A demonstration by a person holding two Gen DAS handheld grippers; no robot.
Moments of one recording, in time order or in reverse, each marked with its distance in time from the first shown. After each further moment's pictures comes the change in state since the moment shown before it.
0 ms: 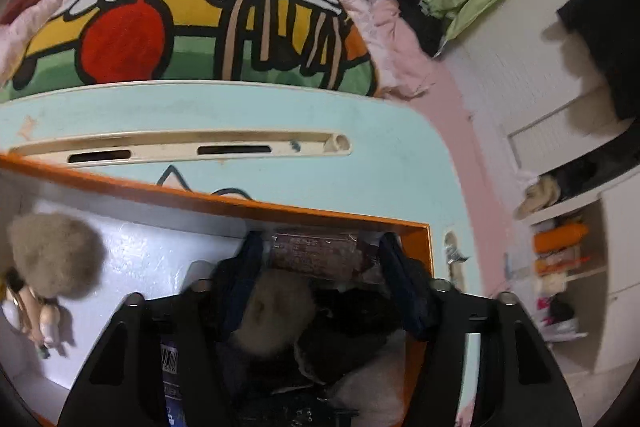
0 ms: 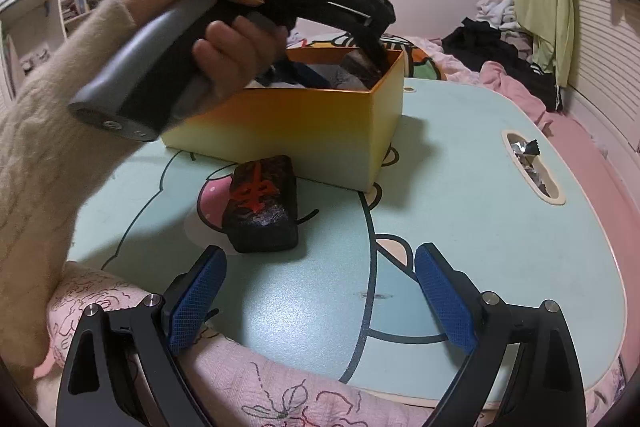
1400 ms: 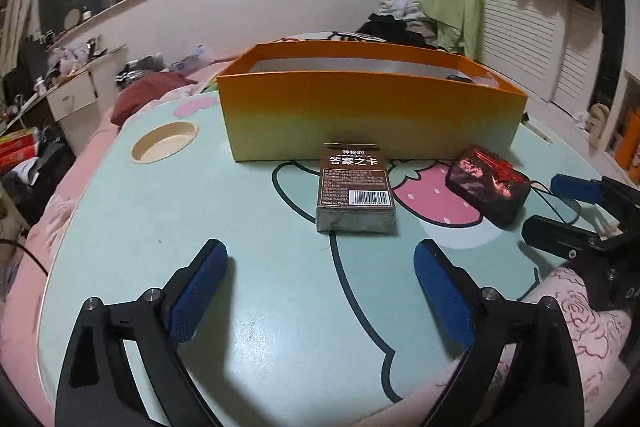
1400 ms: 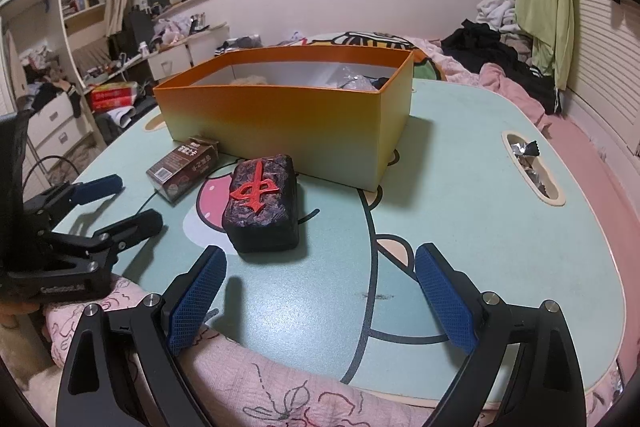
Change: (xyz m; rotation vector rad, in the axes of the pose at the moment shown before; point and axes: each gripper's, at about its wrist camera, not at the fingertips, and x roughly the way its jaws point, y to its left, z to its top) left arm -0.077 0.076 -0.203 0.329 -0.466 0.408; right arm -0.006 -0.006 -0.004 -0.008 -0.002 -0.004
